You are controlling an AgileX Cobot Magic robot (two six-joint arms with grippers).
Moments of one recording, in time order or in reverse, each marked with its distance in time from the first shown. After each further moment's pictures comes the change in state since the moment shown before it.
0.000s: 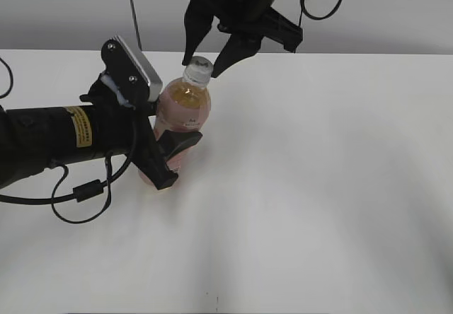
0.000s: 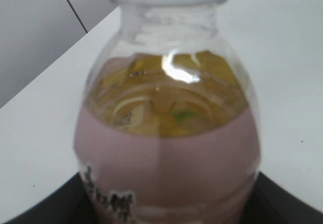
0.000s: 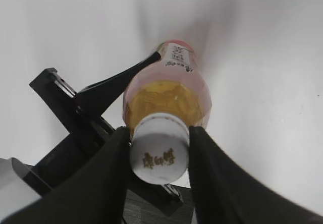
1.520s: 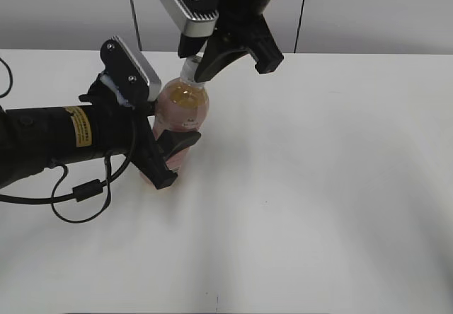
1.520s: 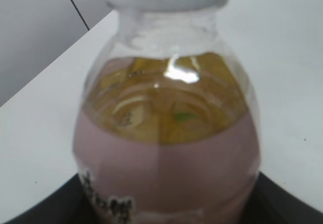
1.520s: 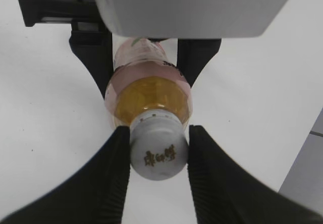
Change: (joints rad) left arm 0.001 0.000 0.000 -0.007 0.005 0.003; right arm 0.000 0.000 0.000 0.028 -0.009 -2.345
